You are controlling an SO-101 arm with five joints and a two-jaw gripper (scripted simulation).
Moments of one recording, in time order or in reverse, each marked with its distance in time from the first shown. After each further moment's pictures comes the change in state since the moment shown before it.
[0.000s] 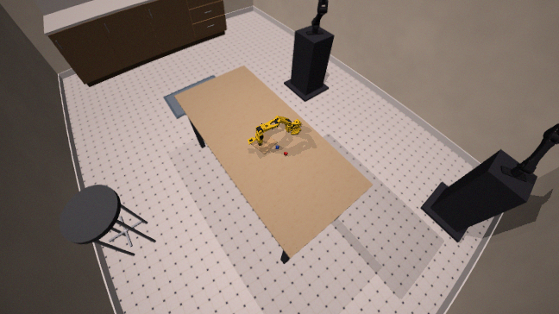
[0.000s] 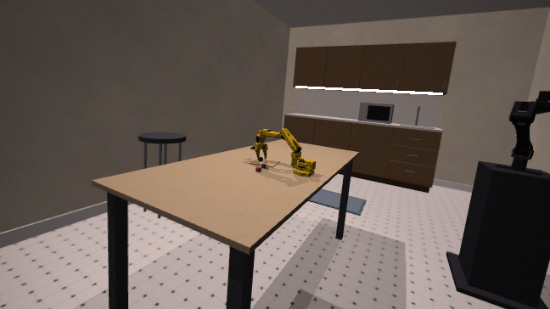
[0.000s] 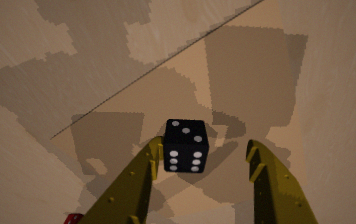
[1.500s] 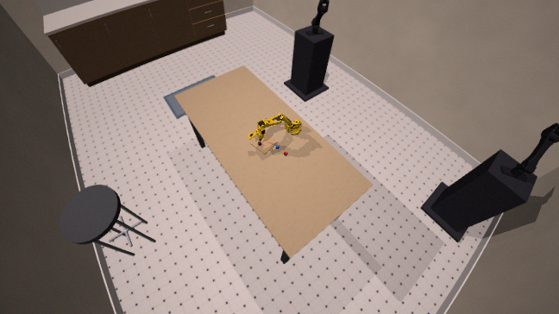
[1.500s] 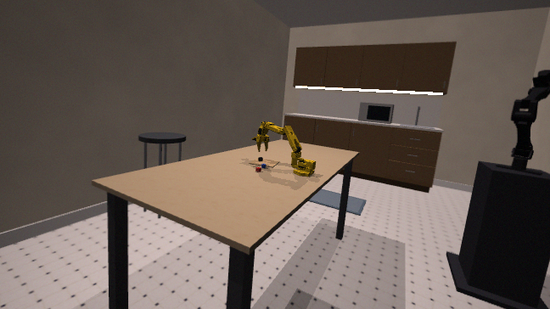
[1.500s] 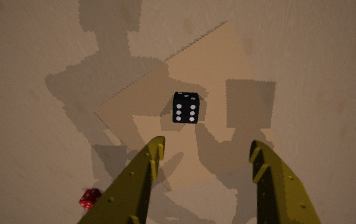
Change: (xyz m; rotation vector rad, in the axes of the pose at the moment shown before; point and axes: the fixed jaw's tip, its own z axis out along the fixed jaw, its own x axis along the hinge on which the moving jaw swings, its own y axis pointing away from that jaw) arm -0.001 0.000 -0.048 -0.029 -0.108 0.000
